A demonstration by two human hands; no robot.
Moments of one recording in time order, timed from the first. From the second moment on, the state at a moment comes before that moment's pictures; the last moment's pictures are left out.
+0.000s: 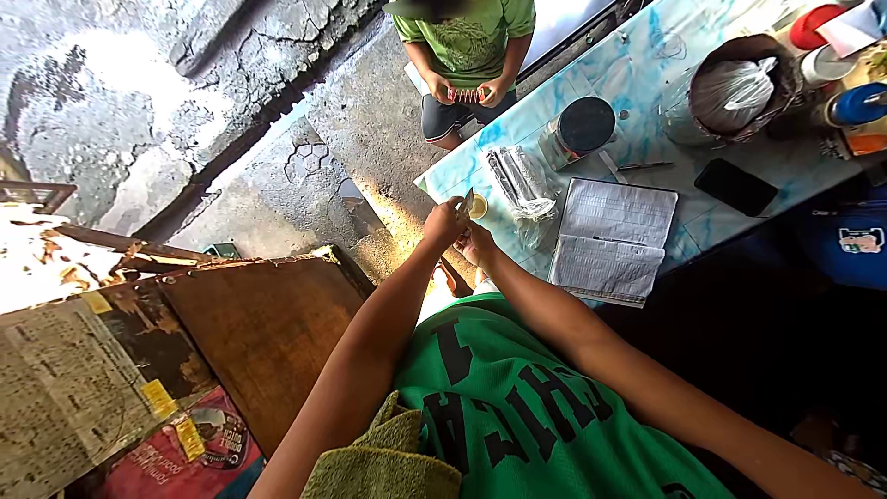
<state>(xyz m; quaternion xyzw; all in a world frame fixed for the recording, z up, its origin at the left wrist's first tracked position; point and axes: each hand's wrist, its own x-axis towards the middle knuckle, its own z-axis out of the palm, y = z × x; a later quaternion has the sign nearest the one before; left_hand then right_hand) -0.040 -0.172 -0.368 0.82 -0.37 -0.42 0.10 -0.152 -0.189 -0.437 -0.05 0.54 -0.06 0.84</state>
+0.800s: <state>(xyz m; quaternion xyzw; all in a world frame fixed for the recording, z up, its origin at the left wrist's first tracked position) -0.048 -0.169 -0.367 0.81 -0.40 -0.42 0.06 -0.145 -0.180 -0.428 0.00 0.52 -0.14 0.84</state>
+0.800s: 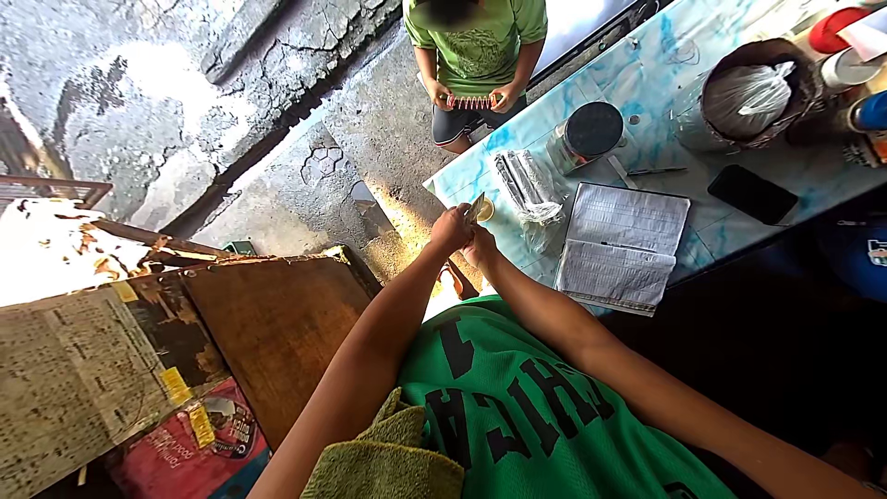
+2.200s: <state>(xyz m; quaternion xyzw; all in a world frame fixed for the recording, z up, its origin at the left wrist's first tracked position) -0.052 -0.176 -0.361 0.83 -0.39 -0.40 0.03 -0.145 -0.183 -0.442 0.00 0.53 -0.16 0.84</state>
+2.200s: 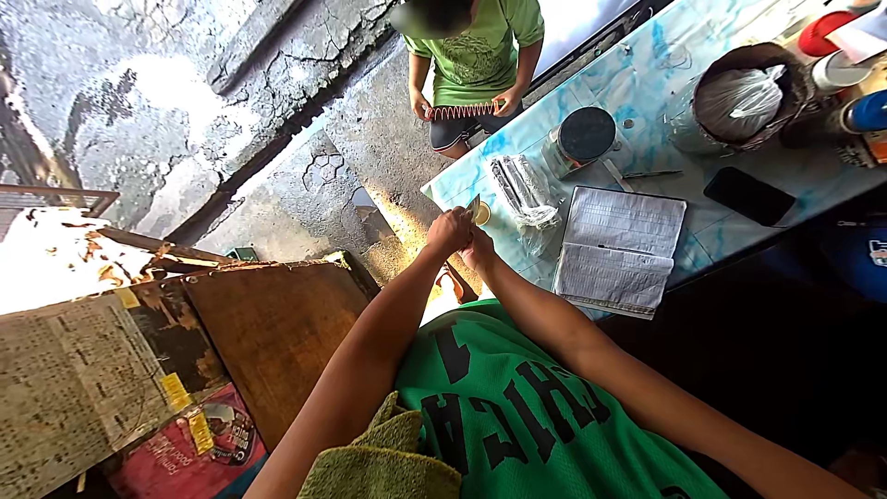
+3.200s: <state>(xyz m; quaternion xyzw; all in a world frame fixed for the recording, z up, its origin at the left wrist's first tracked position) -0.054 -0.183 -0.360 0.84 -0.38 -0.40 0.02 -0.140 -0.187 -0.422 -0.05 0.51 -0.17 0.84</state>
